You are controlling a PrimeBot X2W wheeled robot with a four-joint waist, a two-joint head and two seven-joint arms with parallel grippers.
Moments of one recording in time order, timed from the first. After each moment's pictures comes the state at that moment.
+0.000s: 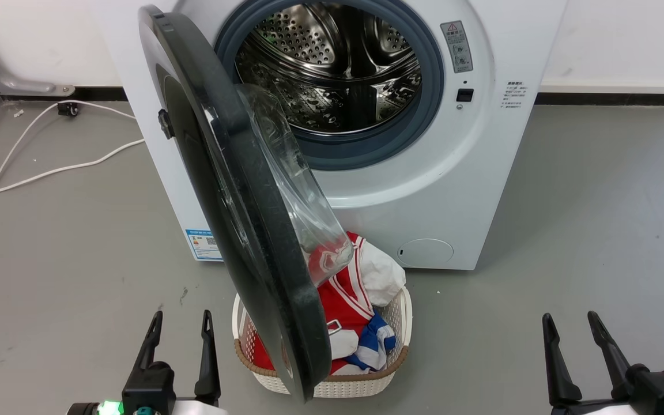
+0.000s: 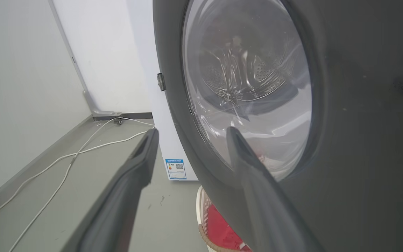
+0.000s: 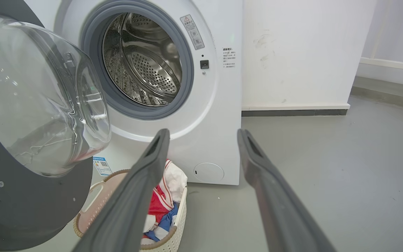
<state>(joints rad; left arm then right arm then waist) 0.09 0.06 -0.06 0.10 -0.01 0.08 -0.26 0.14 -0.05 -0.03 0.07 0.12 0.13 -0.26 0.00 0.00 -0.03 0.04</state>
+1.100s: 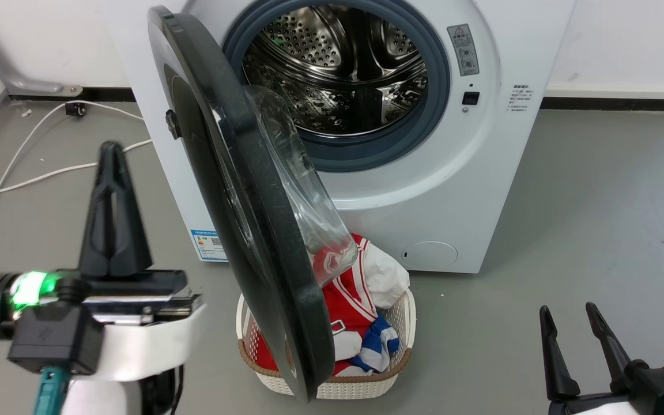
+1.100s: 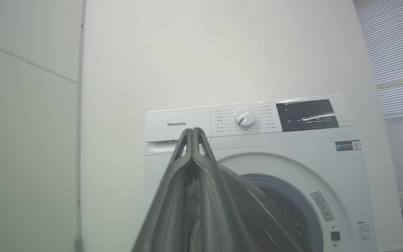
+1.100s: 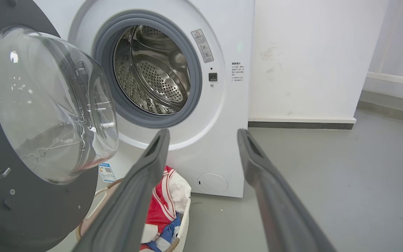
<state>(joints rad) -0.12 0.09 -0.02 -0.35 -0.02 0.05 -0.26 0.14 -0.05 -0.02 0.03 0.10 0.13 -0.26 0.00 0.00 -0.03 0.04</state>
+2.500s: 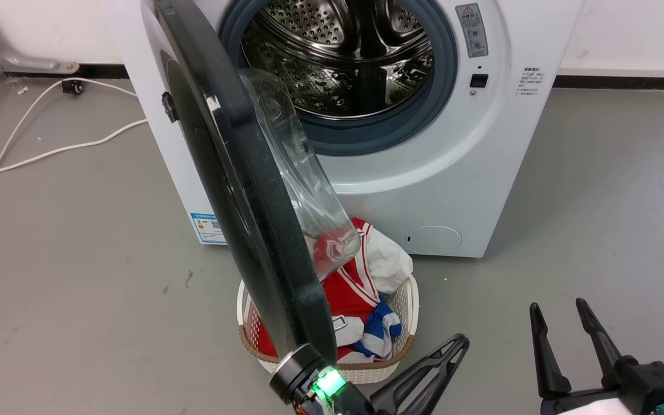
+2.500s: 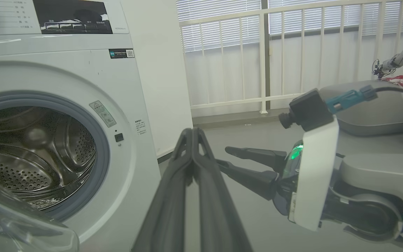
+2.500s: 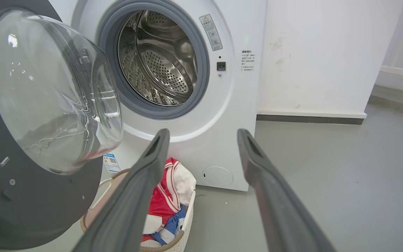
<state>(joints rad) -0.05 0.08 -0.71 -0.15 -0.01 -0.10 -0.26 0.13 -0.05 0.00 0.03 0.09 0.13 -0.26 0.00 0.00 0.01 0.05</state>
